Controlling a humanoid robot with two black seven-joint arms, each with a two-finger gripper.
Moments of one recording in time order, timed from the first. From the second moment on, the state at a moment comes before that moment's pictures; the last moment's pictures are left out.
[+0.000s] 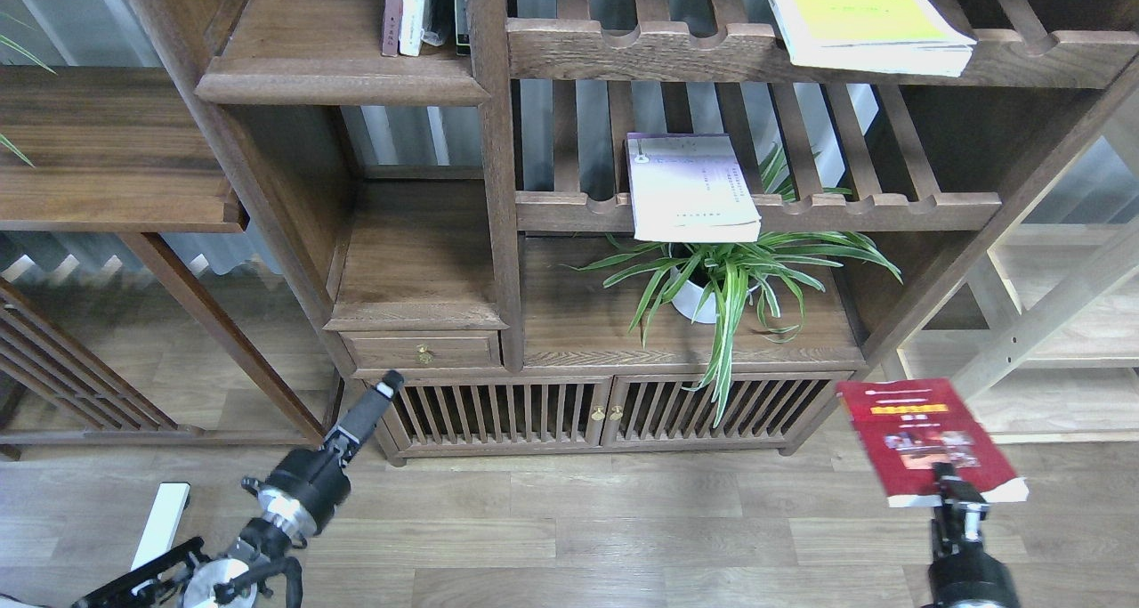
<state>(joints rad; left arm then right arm) -0.19 0.20 -0.57 -0.87 -0.21 -0.49 -0.26 -0.27 -0.15 1.36 0.87 0.28 0.58 0.21</state>
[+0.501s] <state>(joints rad) -0.01 0.29 -0.55 -0.92 -0.21 -0.49 -0.26 -0.18 -0.07 1.00 0.90 0.22 0.58 0.20</state>
